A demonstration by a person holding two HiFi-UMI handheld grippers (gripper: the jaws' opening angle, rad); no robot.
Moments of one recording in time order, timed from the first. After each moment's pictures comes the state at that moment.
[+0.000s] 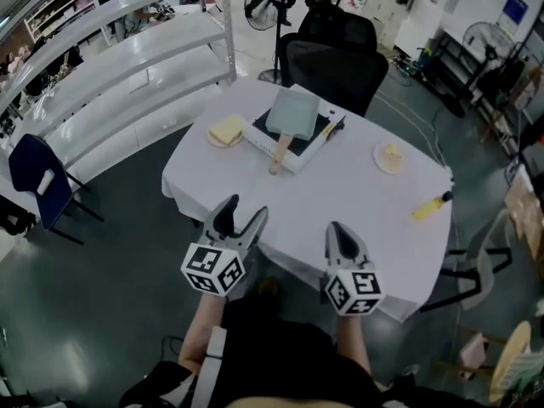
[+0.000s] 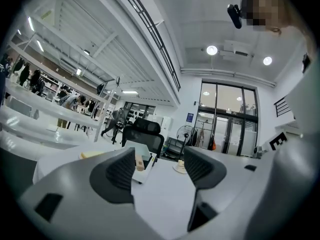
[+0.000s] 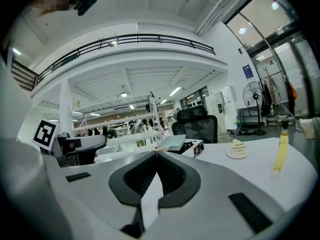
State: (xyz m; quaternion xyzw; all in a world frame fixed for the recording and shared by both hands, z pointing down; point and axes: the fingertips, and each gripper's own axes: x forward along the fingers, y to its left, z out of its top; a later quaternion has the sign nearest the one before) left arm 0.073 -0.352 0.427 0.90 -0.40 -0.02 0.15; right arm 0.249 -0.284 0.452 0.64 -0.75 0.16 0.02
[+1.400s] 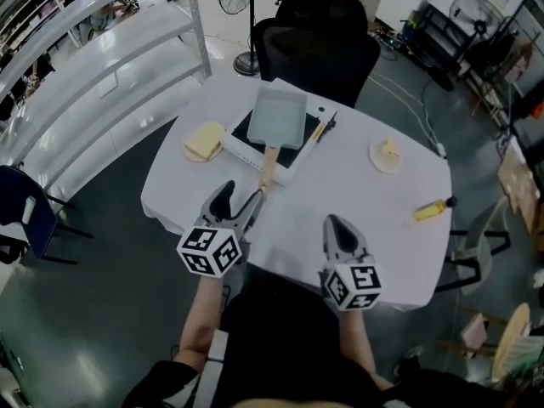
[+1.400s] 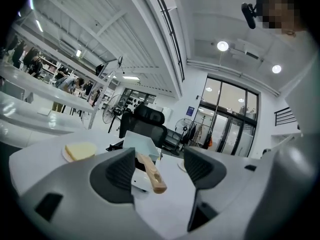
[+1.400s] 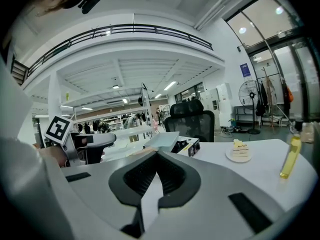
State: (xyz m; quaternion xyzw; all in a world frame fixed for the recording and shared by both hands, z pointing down) left arm 0.110 -0.496 0.471 0.91 -0.36 0.02 0.22; right arm 0.274 -0.386 0.475 0.67 -0.72 0.17 0.05
